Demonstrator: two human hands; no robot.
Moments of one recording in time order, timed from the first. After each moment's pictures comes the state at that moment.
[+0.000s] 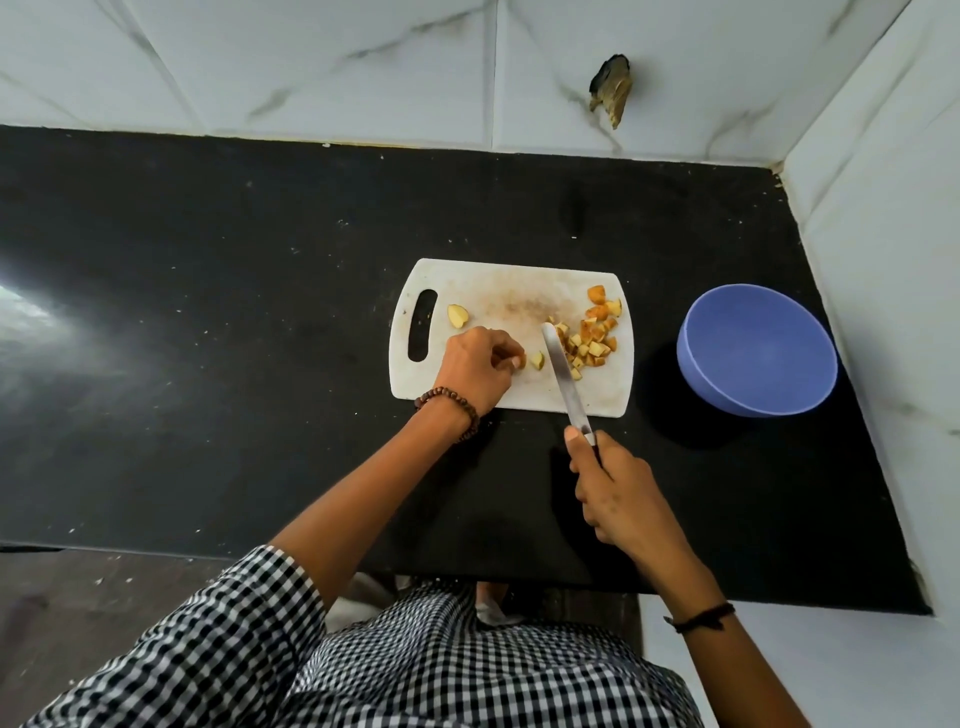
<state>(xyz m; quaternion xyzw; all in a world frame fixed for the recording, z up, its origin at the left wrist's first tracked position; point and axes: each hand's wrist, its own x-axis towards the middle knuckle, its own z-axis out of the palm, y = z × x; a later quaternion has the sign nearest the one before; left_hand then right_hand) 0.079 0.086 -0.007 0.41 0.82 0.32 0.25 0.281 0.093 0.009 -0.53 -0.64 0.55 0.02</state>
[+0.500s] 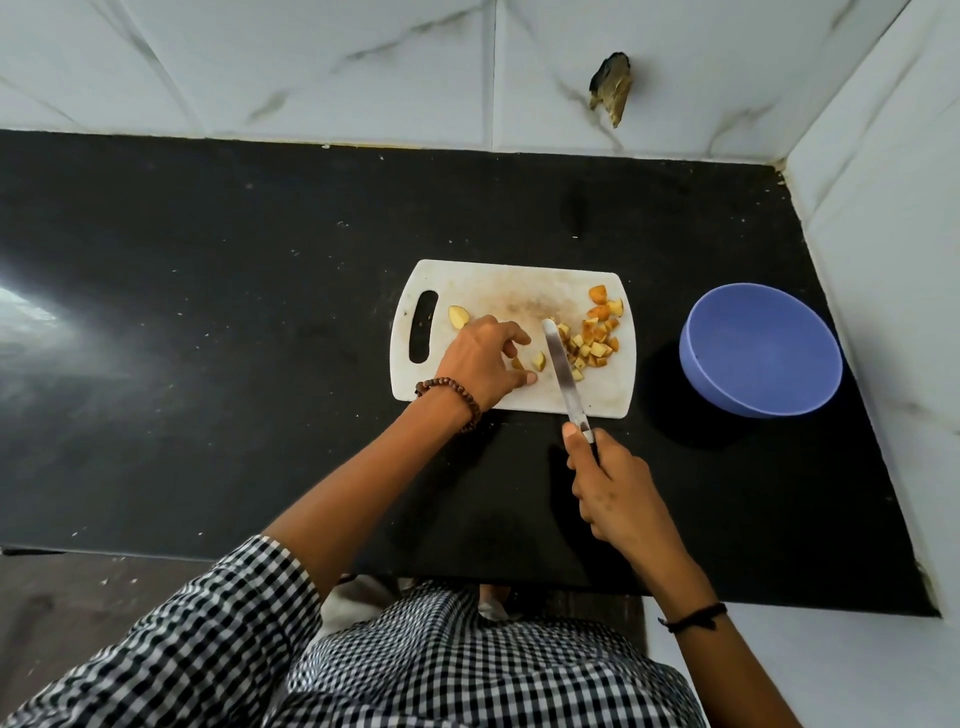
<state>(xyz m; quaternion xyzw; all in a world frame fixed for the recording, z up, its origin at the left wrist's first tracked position) 0.071 0.094 -0.003 0.50 0.80 0.24 0.23 0.275 0.093 0.004 -0.53 -0.64 0.56 0.04</state>
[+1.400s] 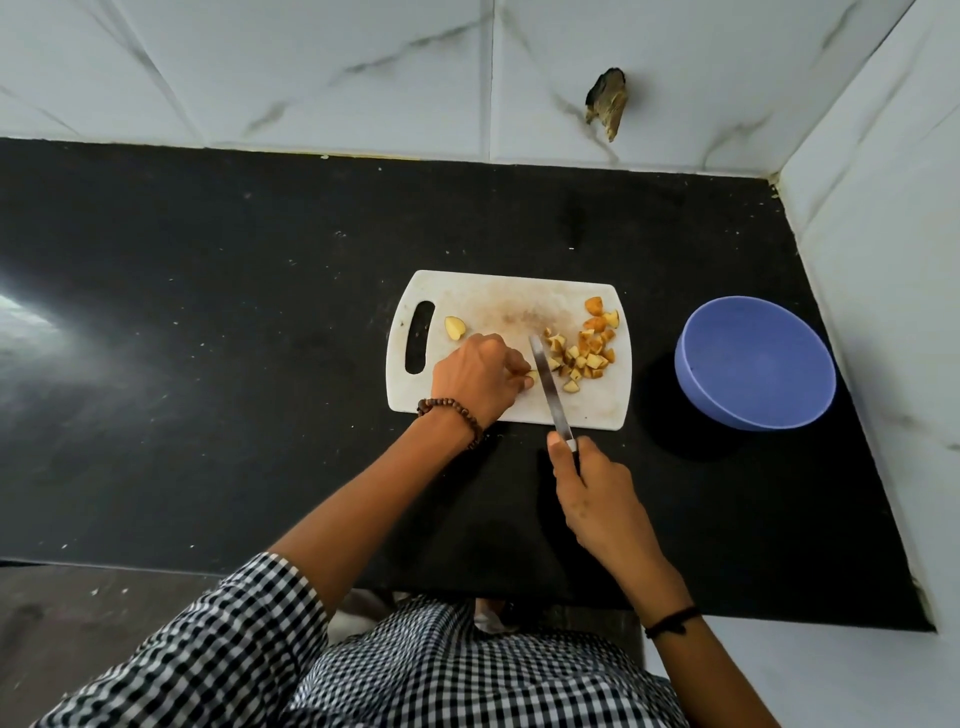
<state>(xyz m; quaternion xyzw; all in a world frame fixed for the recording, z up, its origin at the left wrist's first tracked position) 0.080 0.096 -0.005 0.47 0.84 0.20 0.19 0.262 0.091 0.005 -0.53 -0.69 0.49 0.01</state>
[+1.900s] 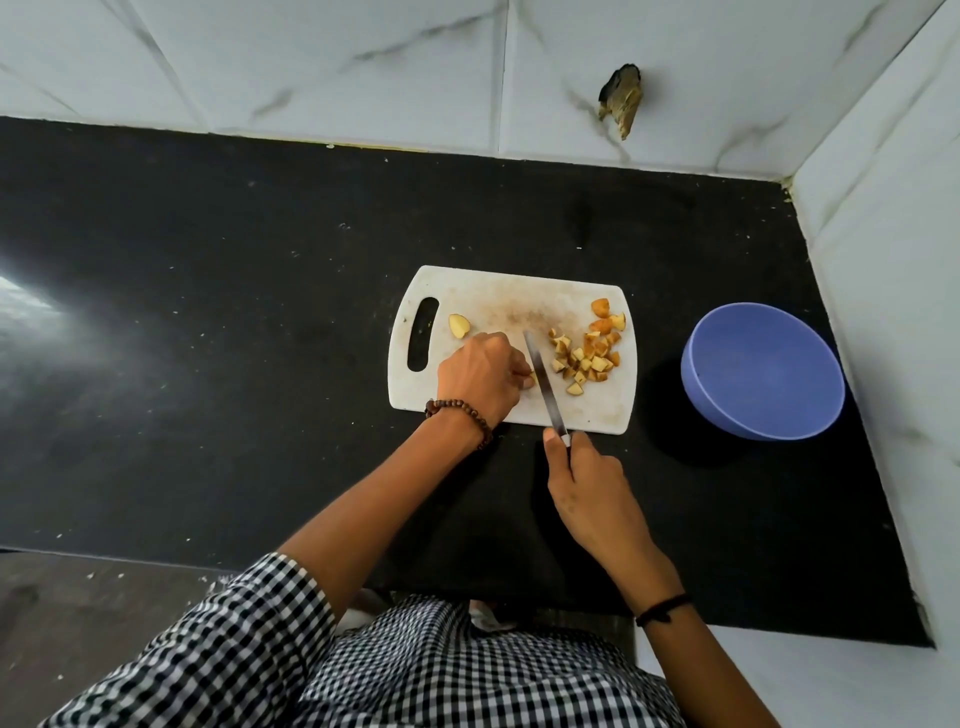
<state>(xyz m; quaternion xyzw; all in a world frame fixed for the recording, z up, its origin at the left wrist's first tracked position) 0.084 0.098 -0.007 0.44 0.86 0.21 0.19 0.250 0.097 0.009 -0.51 -0.74 0.43 -0.03</state>
